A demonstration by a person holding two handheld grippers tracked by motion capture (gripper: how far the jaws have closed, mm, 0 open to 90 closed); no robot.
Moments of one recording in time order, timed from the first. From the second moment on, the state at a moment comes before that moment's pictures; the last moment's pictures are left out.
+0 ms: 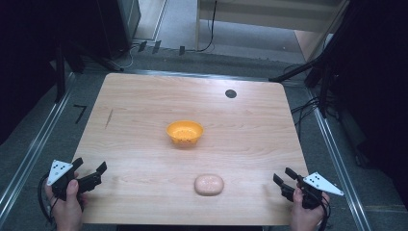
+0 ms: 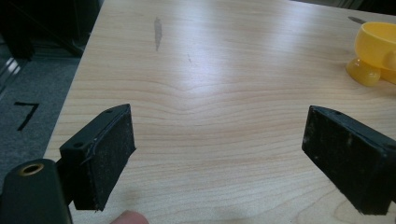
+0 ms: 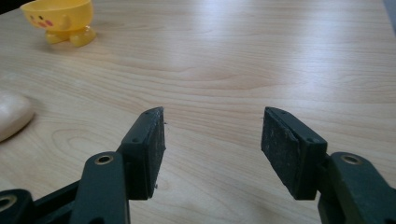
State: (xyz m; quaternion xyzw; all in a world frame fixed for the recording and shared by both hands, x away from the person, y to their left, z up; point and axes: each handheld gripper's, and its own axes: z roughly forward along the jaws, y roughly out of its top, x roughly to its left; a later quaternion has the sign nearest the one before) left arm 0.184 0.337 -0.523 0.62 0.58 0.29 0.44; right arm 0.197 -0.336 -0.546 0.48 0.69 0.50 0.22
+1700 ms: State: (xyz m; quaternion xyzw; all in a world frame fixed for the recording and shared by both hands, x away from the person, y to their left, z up) left arm 0.189 0.327 -0.523 0.66 0.54 0.29 0.43; right arm 0.258 -0.161 -0.483 0.08 0.95 0.31 0.04
